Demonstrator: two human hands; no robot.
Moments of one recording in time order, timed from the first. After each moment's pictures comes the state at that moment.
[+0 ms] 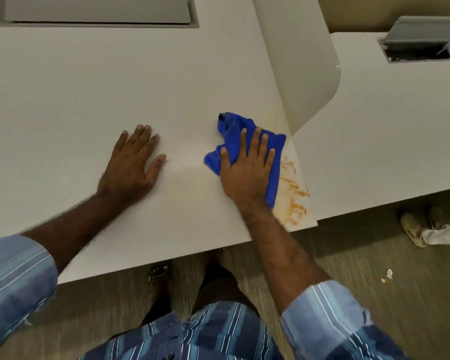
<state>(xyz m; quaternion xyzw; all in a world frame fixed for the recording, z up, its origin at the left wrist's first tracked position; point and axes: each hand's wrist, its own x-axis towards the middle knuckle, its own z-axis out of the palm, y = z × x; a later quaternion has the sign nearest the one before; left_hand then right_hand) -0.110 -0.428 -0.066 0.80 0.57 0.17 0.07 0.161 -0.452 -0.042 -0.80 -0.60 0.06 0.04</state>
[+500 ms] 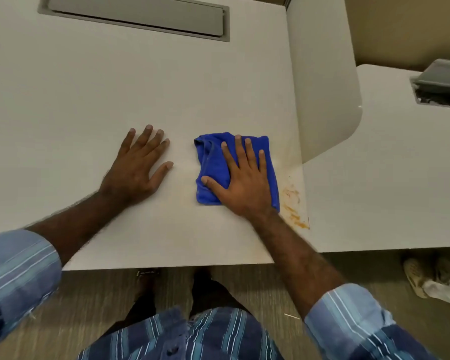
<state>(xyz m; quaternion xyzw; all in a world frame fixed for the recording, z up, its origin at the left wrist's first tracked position) -0.109 -0.428 -0.057 0.79 0.59 0.12 0.04 0.186 -0.425 -0.044 -0.60 -0.79 0.08 0.03</state>
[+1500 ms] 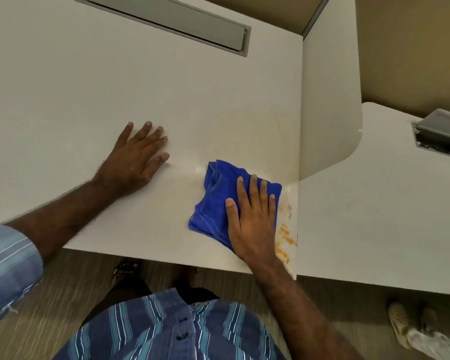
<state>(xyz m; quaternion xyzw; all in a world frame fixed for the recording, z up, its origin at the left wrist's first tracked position) -0.096 -0.446 -0.046 0.76 0.64 0.12 0.06 0.227 -0.493 -0.030 -0.63 -0.76 0.16 0.04</state>
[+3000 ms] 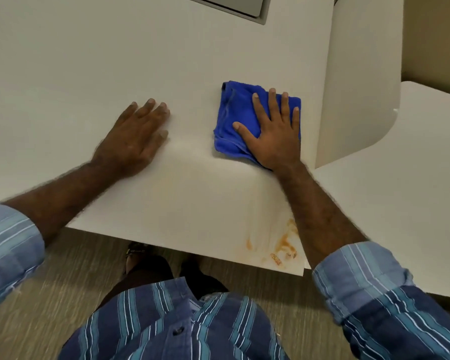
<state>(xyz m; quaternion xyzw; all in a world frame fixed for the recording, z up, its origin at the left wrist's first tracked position) -0.089 -0.452 -0.046 0.73 0.66 0.15 0.10 0.227 -0.317 -0.044 -0.56 -0.82 0.07 0.04</state>
